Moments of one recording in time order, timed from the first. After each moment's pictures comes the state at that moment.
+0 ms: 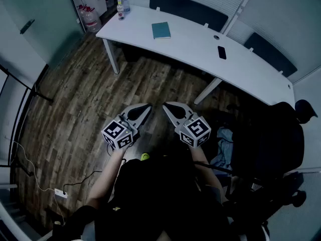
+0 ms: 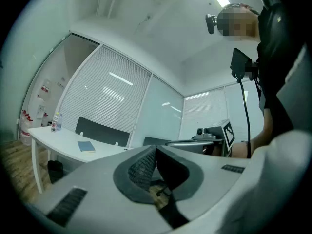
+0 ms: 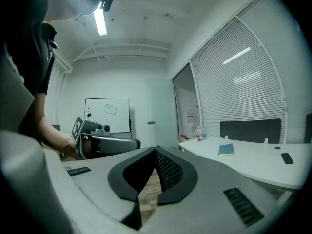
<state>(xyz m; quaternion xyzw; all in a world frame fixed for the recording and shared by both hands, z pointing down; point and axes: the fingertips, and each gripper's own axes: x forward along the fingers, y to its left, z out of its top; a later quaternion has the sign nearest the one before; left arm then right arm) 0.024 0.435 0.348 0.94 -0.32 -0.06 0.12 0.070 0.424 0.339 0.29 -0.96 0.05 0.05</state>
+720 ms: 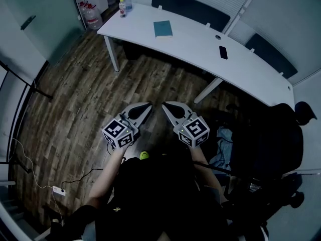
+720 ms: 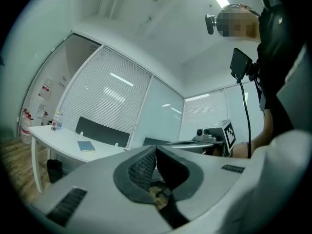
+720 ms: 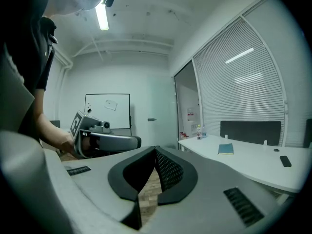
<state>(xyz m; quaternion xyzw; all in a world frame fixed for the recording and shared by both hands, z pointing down) 0.020 0.438 0.348 0.94 -0.32 -0.07 0.12 0.060 0.428 0.344 0.29 -0.95 0.04 0.07</state>
